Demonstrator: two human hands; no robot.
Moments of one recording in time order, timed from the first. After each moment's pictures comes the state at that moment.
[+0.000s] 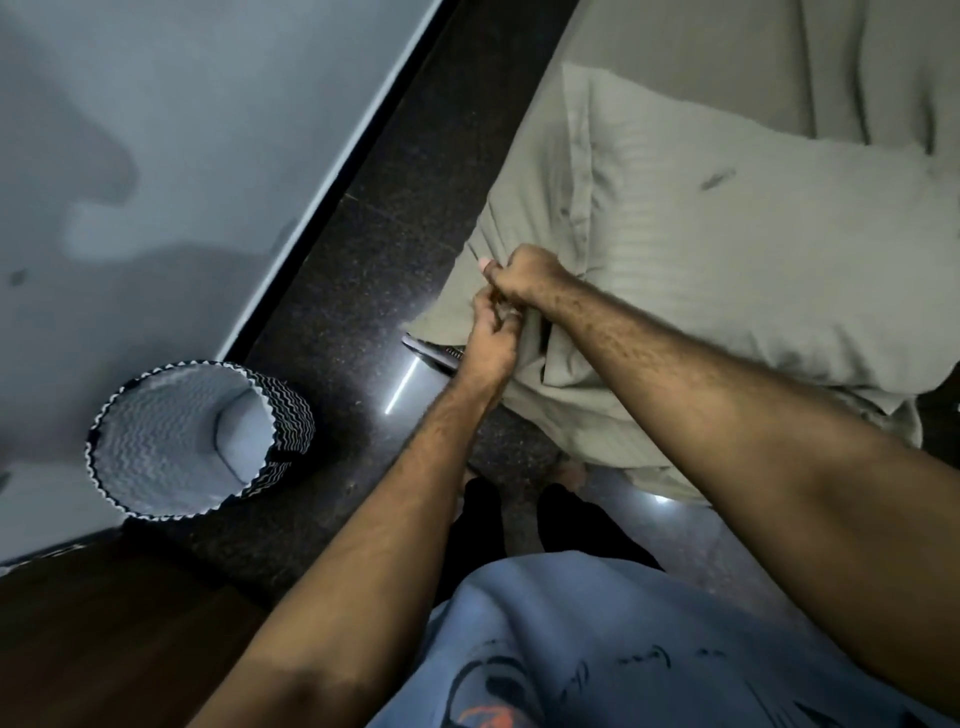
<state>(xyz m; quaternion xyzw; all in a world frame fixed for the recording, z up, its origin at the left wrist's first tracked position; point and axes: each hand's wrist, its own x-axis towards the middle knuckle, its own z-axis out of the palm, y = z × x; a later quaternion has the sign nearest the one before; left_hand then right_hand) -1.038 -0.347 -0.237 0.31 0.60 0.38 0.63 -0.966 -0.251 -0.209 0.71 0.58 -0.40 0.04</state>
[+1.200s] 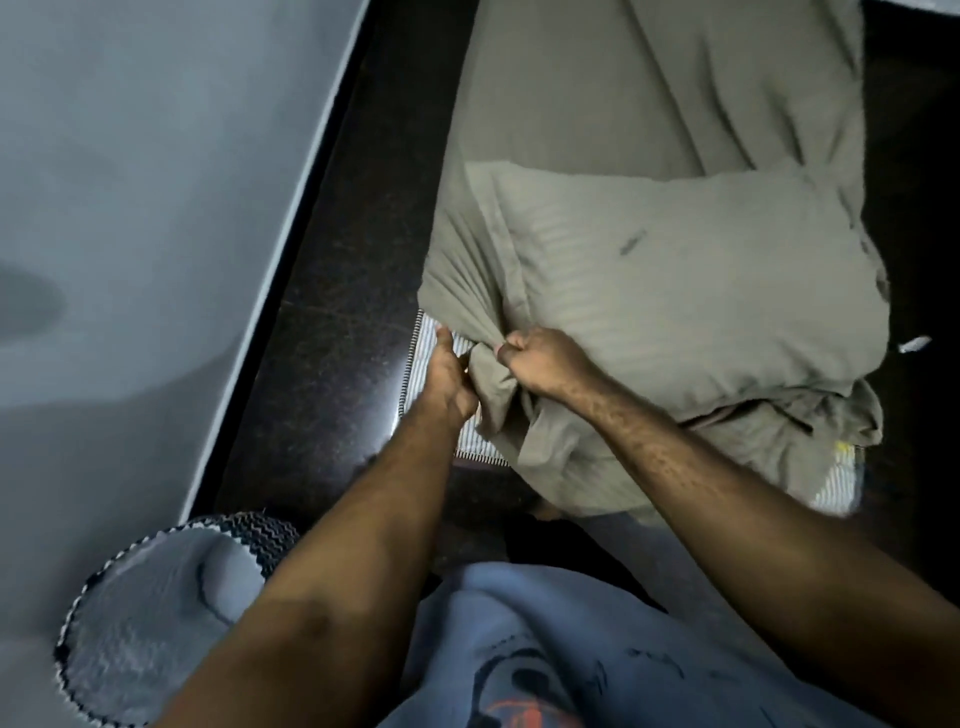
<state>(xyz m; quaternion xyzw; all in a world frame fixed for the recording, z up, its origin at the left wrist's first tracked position) -1.025 -0.219 -0.244 -0.02 0.57 0.25 0.78 -0.899 -0.252 -0.177 0.73 0.56 -0.39 -0.03</state>
